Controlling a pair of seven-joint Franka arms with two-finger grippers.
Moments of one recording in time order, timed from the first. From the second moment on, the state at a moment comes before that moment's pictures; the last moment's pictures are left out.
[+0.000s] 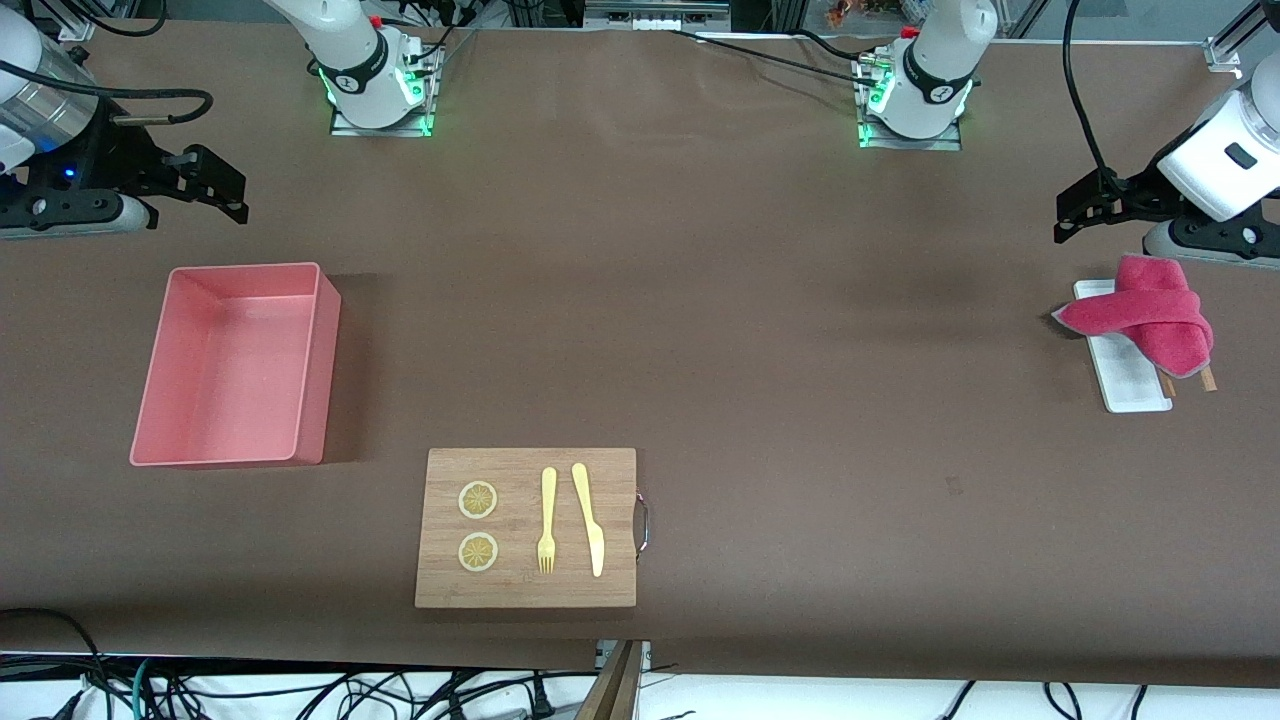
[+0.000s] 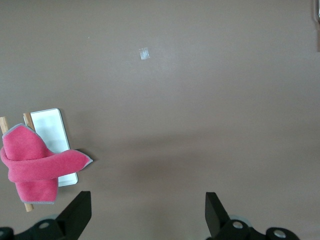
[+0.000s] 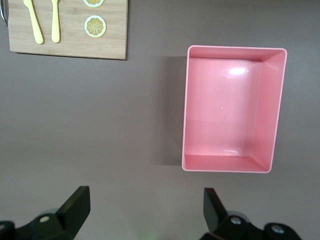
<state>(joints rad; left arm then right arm) -0.02 -0.03 -0.03 -1.66 -0.01 1.57 0.06 0.12 -0.03 0.02 -1.60 0.00 1.54 0.07</state>
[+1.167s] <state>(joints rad) 0.04 -0.02 -0.02 -1.66 -0.01 1.50 0.21 0.12 -0.03 0.02 -1.60 0.00 1.54 0.07</state>
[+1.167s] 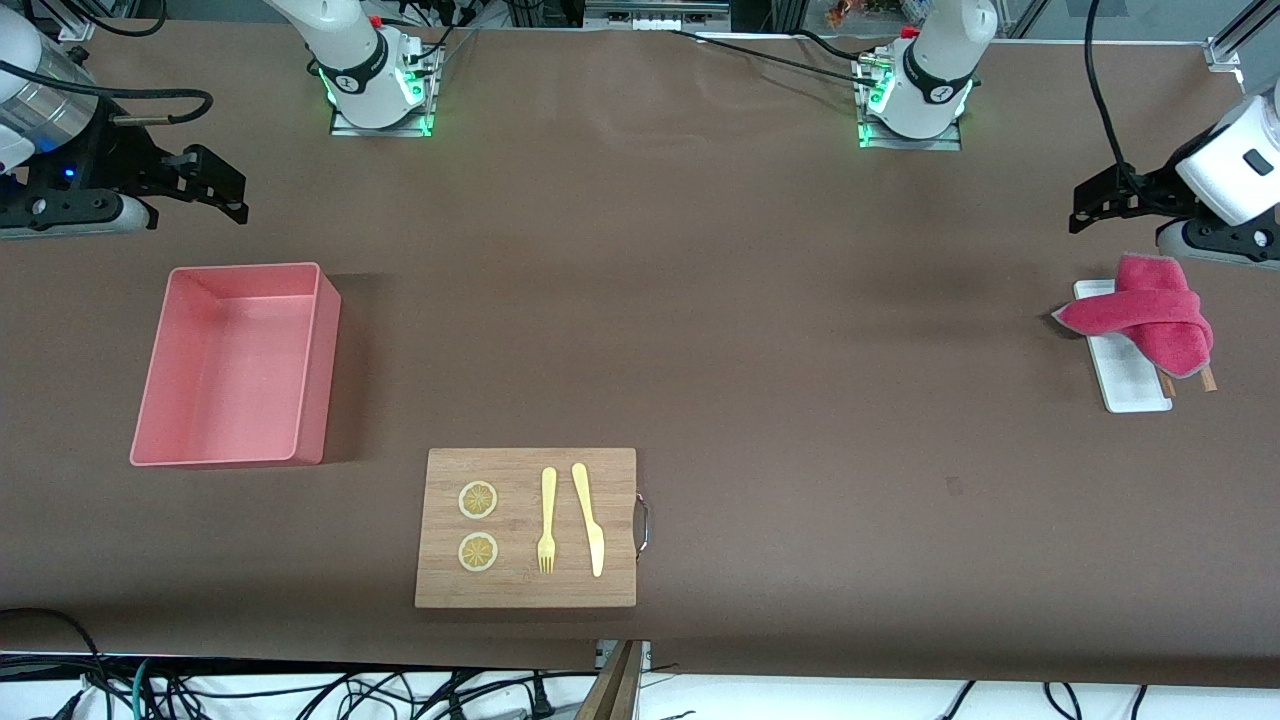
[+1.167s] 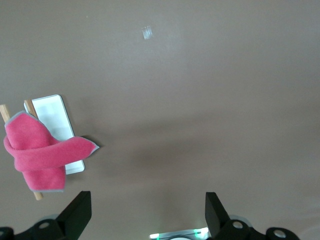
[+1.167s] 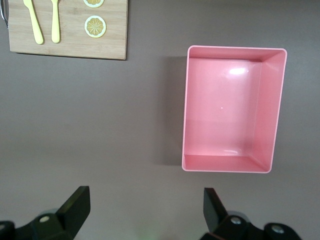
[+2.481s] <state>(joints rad) 0.41 0.42 0.00 -1.65 0.05 1.83 1.37 0.12 -0.03 0.02 -1.60 0.00 1.54 0.07</state>
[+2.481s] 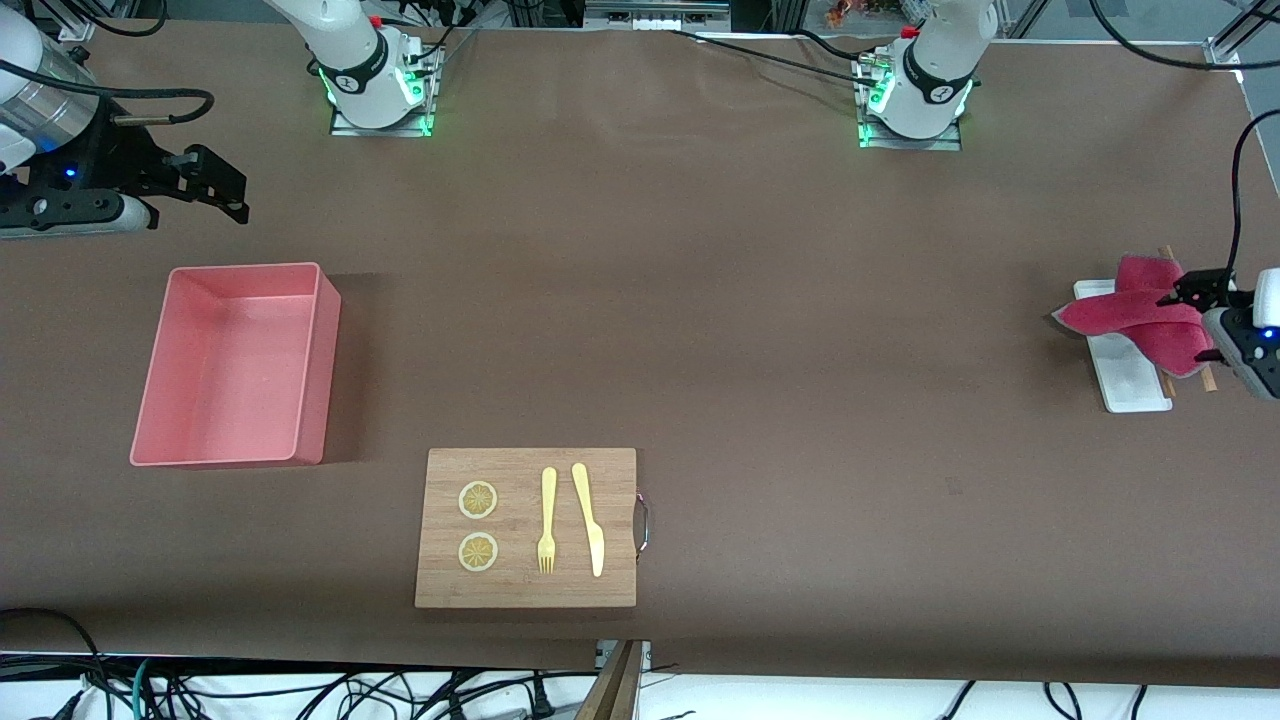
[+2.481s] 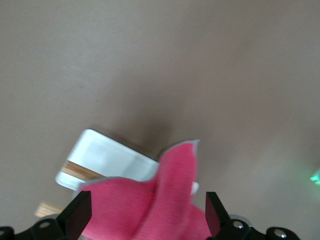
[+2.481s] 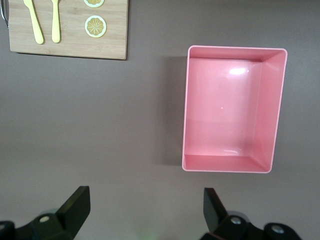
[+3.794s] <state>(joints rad) 0.46 0.56 -0.01 -1.60 0.08 1.97 1.56 0.12 -0.03 0.00 -1.60 0.00 1.53 0.07</state>
